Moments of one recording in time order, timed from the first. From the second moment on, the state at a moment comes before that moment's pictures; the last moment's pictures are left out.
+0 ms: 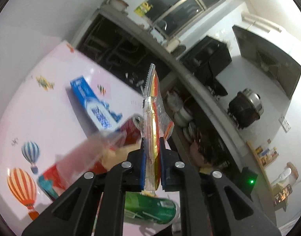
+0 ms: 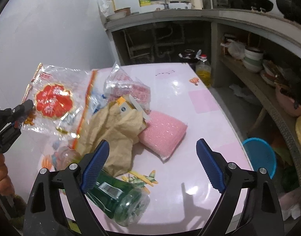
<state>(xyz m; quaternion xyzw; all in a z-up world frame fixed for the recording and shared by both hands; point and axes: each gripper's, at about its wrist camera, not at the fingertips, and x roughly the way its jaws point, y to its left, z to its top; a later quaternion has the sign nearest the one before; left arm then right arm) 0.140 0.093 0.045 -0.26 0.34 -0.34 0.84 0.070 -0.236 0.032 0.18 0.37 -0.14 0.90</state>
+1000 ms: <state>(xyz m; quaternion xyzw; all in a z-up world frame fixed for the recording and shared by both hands) 0.150 0.137 0.043 -0.30 0.31 -0.29 0.85 0.193 -0.222 -0.048 0.40 0.52 -0.02 0.76</state>
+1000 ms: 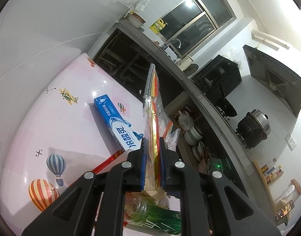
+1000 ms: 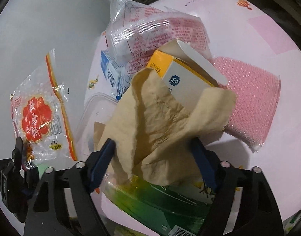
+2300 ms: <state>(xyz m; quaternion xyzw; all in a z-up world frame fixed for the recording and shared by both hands) 0.140 0.141 0.063 -0.29 0.28 -0.30 0.86 0.103 -0.248 0.097 0.38 0.35 0.00 0.86</state>
